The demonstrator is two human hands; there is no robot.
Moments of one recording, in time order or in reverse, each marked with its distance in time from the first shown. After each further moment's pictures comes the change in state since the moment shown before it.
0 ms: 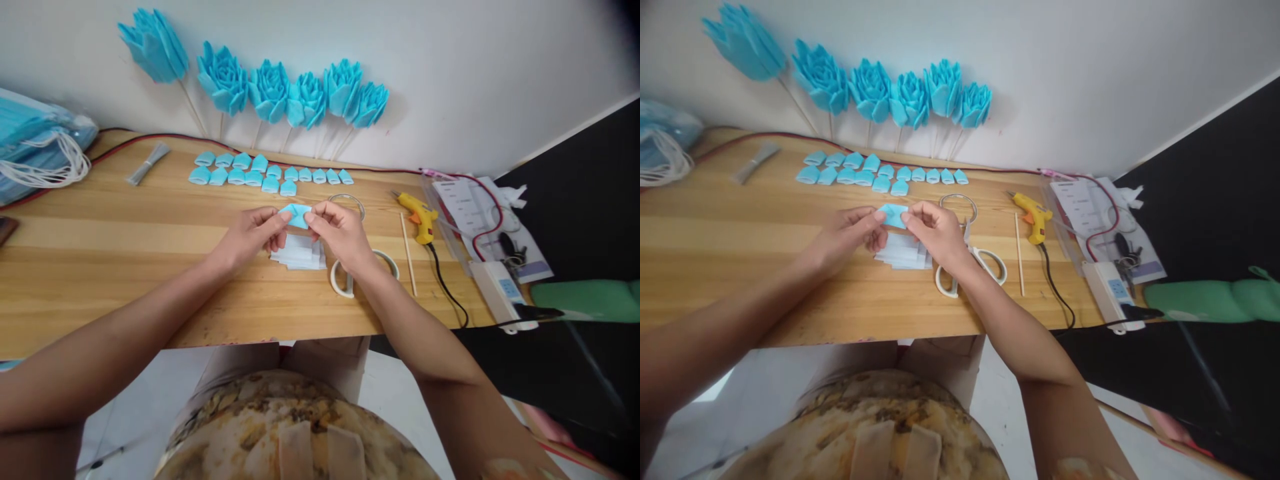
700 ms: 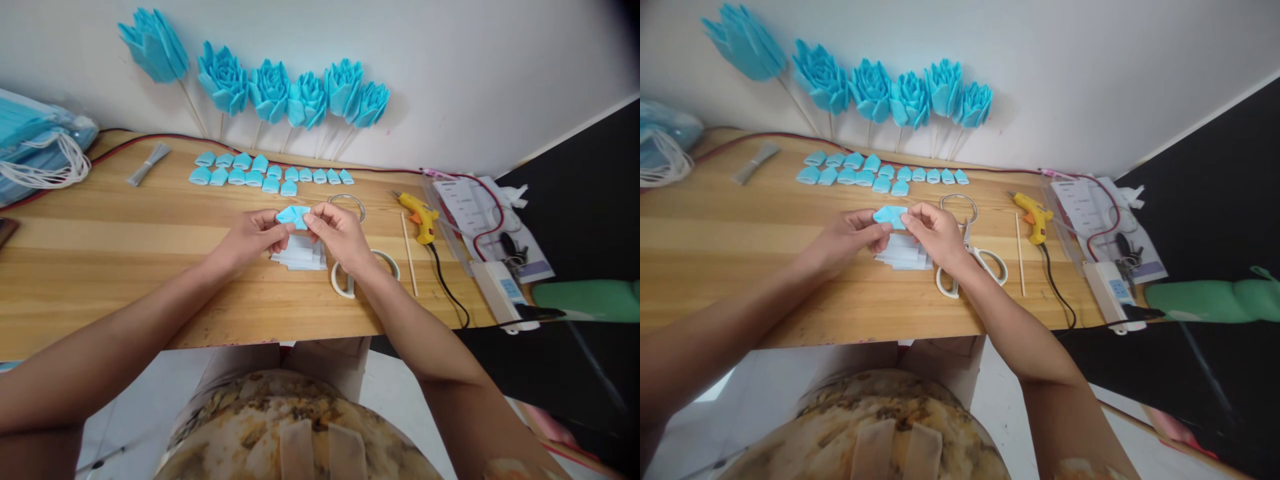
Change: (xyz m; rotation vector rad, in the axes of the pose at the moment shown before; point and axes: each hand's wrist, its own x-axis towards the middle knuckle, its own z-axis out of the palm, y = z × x) left_hand 0.000 -0.002 0.002 -0.051 -0.024 -0.021; right_hand 0.000 0.006 -0.002 -0.006 -0.053 0.008
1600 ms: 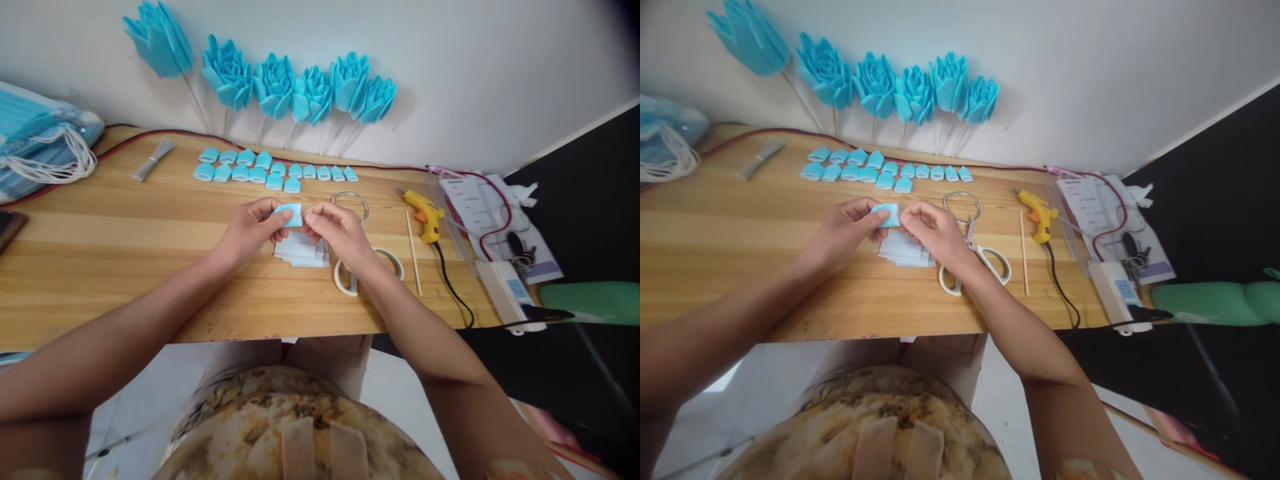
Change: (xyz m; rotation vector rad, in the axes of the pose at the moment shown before) left_hand 0.000 0.000 -0.001 0.003 0.122 0.082; right_hand -0.004 -0.004 0.001 0.033 -0.075 0.029
